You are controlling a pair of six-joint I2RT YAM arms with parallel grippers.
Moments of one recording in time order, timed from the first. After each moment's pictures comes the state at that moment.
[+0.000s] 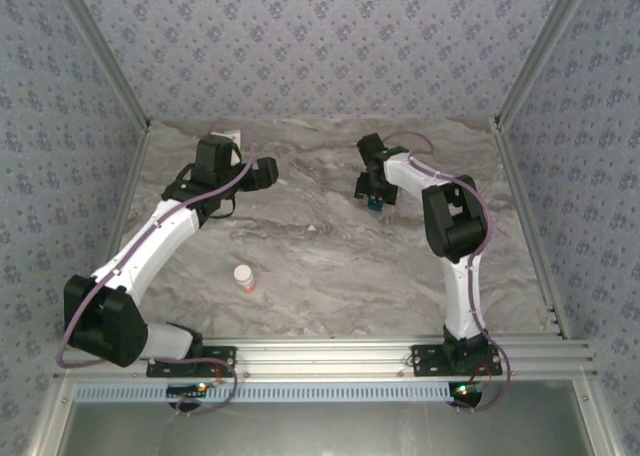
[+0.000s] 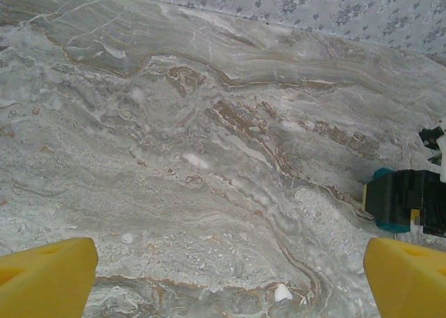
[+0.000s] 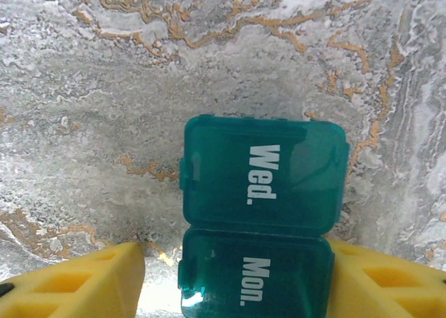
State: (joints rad) left arm -0.37 1.35 1.13 -0.40 0.01 -0.41; right arm 0.38 2.17 1.64 -0.76 0.10 0.57
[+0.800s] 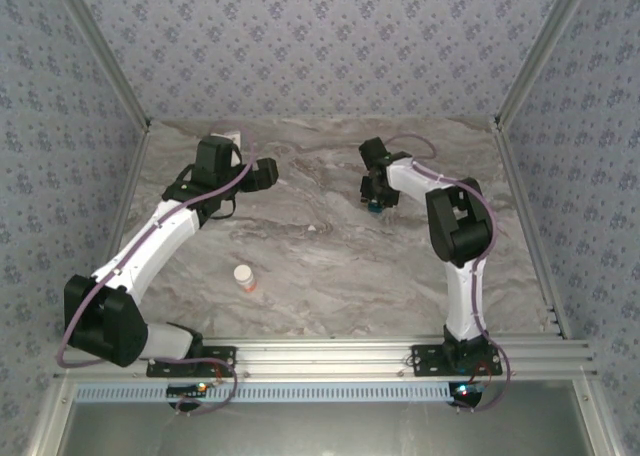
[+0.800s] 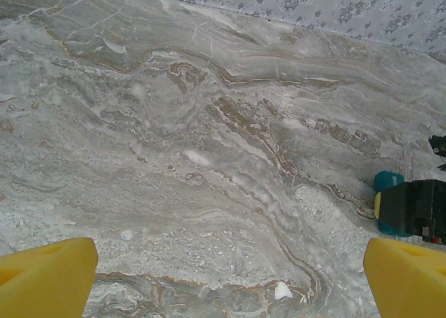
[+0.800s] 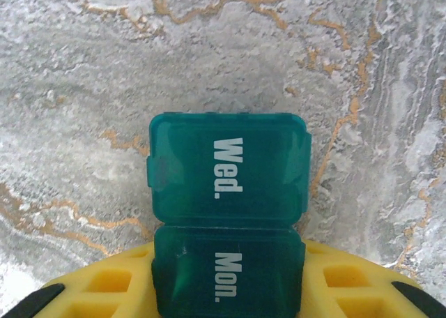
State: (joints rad) left arm -0.37 1.35 1.13 -0.40 0.02 -0.43; right arm 0.39 2.09 1.53 -0.68 0.12 0.54
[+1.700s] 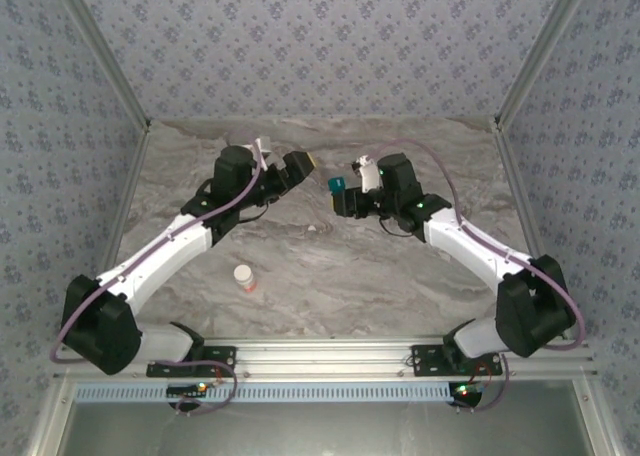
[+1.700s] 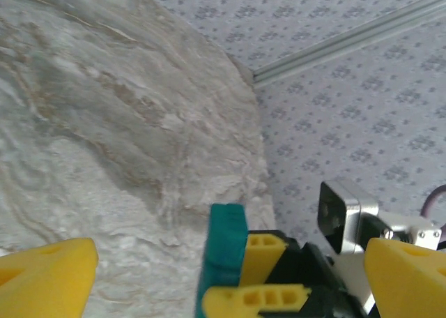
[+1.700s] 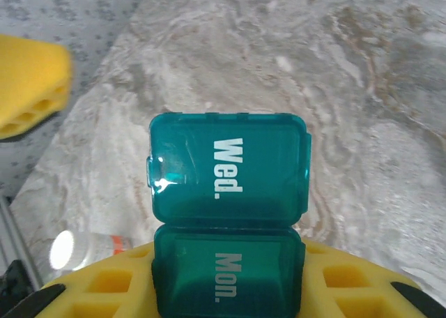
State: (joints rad) left arm -0.56 1.32 1.03 -0.03 0.29 -1.02; right arm 0.52 1.41 0.99 -0.18 -0.43 0.32
